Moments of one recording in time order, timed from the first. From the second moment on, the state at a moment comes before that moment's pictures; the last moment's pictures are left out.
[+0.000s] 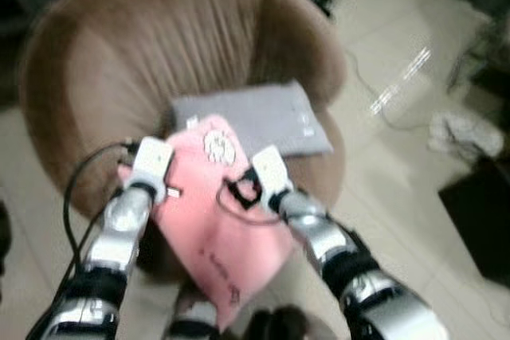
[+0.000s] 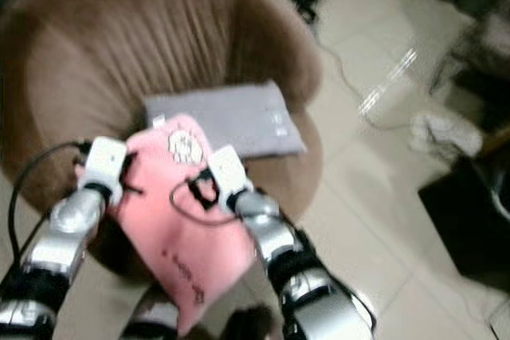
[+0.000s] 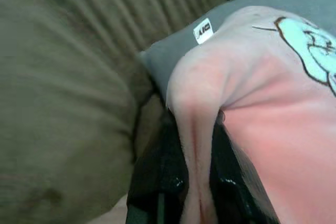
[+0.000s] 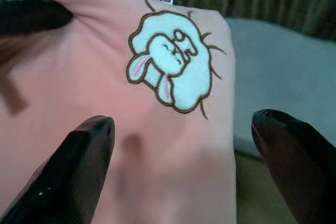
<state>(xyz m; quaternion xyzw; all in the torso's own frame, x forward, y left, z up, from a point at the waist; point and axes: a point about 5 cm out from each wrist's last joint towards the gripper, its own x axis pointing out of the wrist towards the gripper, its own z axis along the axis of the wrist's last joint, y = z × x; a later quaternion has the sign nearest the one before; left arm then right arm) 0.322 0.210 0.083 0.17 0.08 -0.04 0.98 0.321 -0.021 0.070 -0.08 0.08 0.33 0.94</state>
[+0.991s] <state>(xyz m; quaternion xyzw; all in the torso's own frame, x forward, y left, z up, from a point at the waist) 0.369 0.192 0.137 0.17 0.02 -0.05 0.98 0.323 -0.022 0.071 -0.08 0.09 0.33 0.94</state>
